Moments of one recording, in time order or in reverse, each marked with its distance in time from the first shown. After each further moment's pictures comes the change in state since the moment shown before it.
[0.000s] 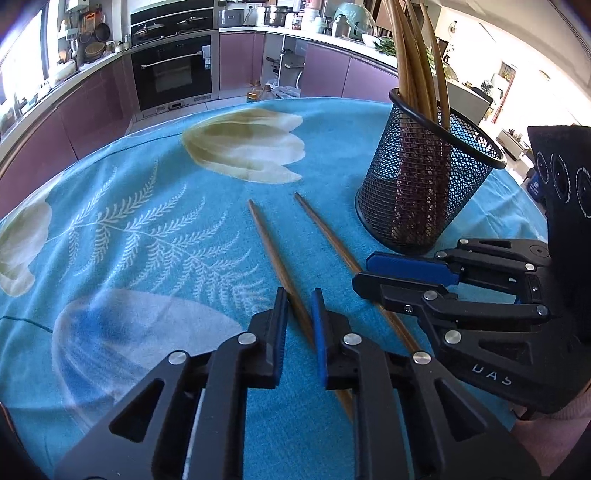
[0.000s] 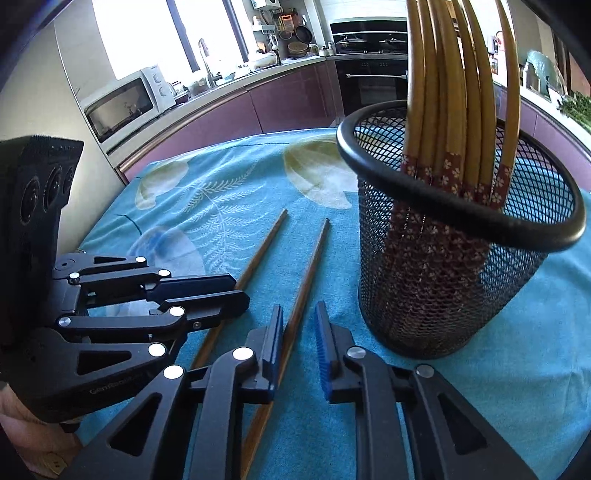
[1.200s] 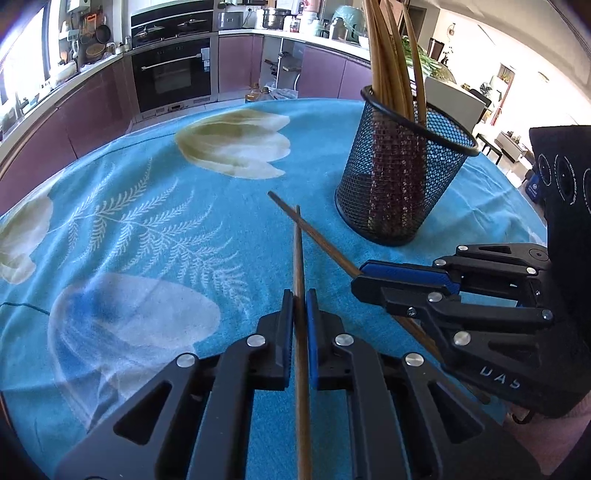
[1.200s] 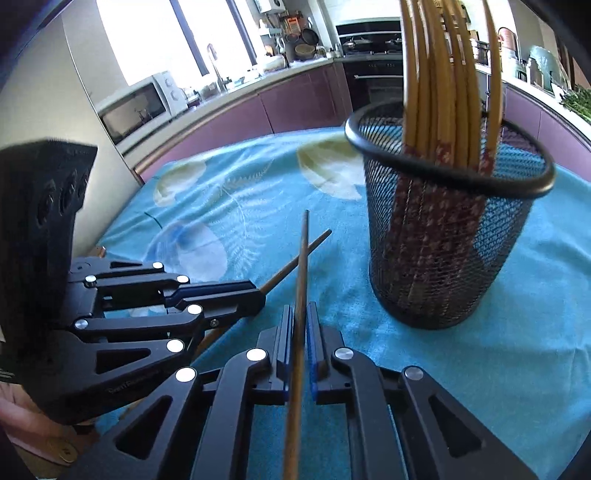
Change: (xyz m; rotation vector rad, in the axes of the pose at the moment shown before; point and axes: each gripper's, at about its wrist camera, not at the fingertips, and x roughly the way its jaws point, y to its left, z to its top) left arm -0.008 -0.015 -0.010 0.003 -0.017 -0.004; right arm -0.024 -0.001 -0.012 -0.001 -0.029 0.050
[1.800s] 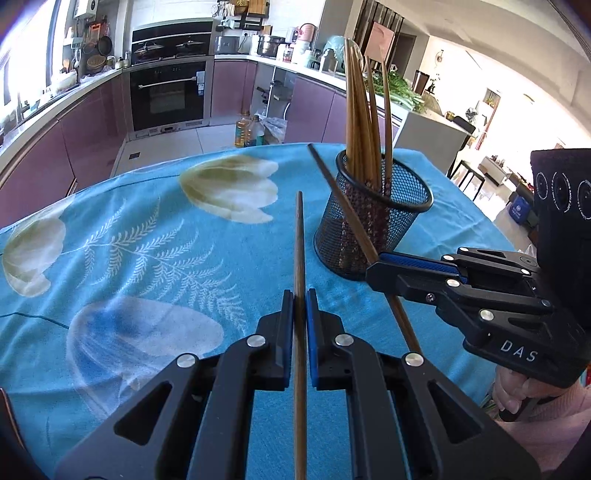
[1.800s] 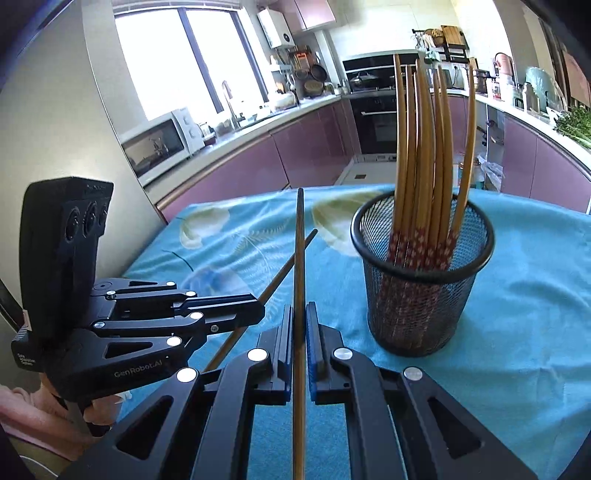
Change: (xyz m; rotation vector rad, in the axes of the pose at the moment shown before) left arm -0.049 0.004 0.010 -0.020 -0.112 -0.070; right arm -0.051 0.010 0.016 -0.016 -0.147 0.030
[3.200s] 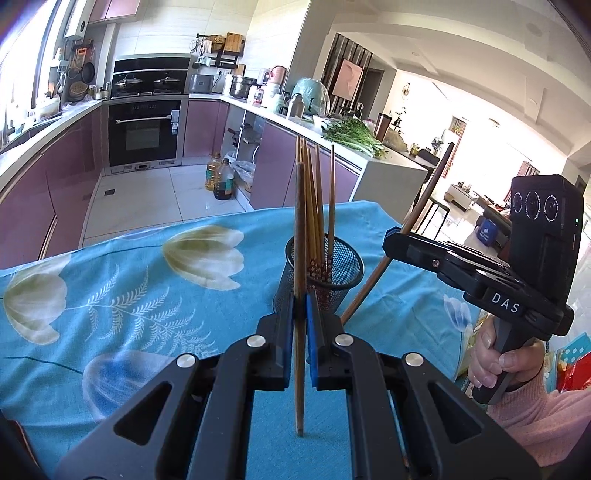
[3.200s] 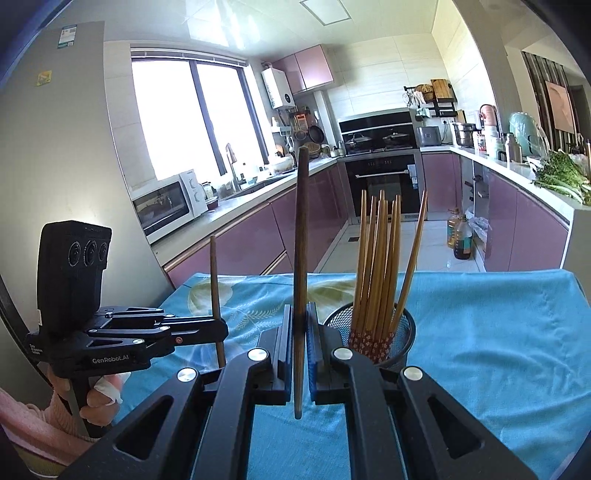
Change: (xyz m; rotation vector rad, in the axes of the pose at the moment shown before) left arm -0.074 -0.017 0.034 0.033 -0.162 -0.127; right arm -0.077 -0.018 0.034 -0.029 -0.241 -0.015
